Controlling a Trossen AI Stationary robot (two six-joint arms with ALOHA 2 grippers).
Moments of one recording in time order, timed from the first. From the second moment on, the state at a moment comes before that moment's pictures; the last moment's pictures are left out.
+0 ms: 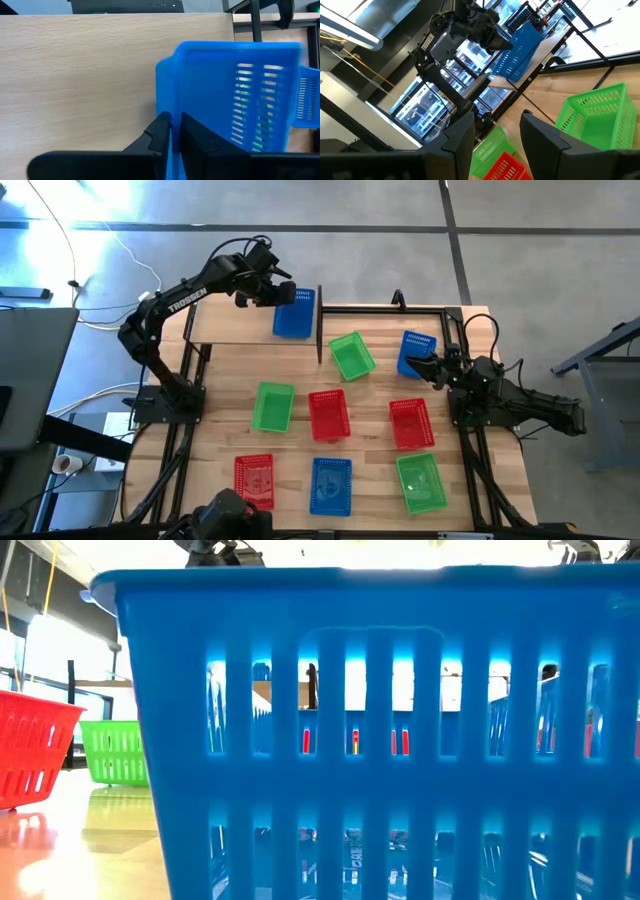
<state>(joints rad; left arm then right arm) 0.86 1.65 1.57 -1.00 0.08 -0.73 -0.29 0.03 0.01 0.15 0.01 0.81</state>
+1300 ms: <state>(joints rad) 0.86 1.44 1.57 -0.98 0.15 -0.62 -0.29 0.19 0.26 -0.10 -0.08 0.65</state>
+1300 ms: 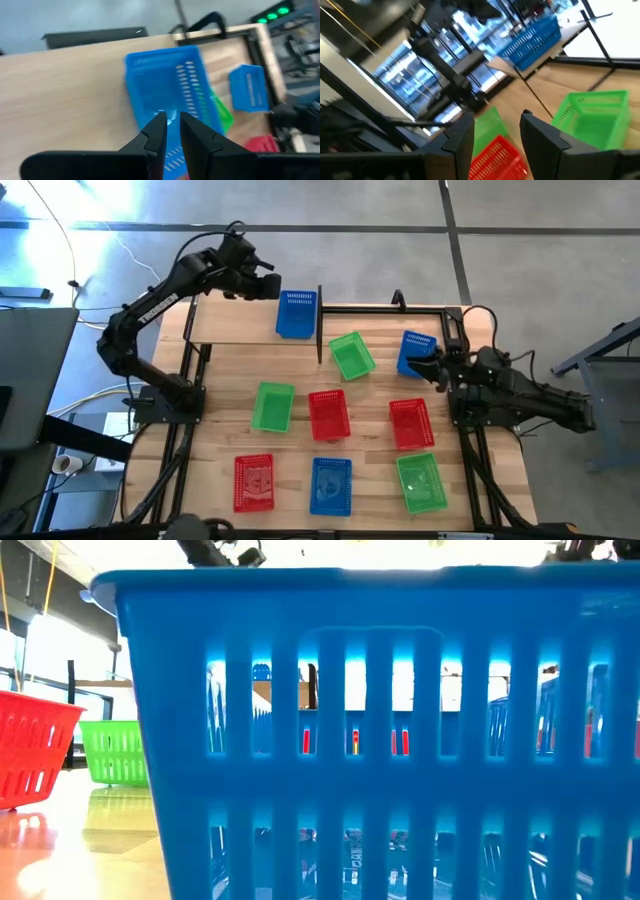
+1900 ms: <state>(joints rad) 0.58 1.30 1.57 -0.97 0.14 -0.41 -0.29 0.61 0.66 -0.64 -0.14 0.87</state>
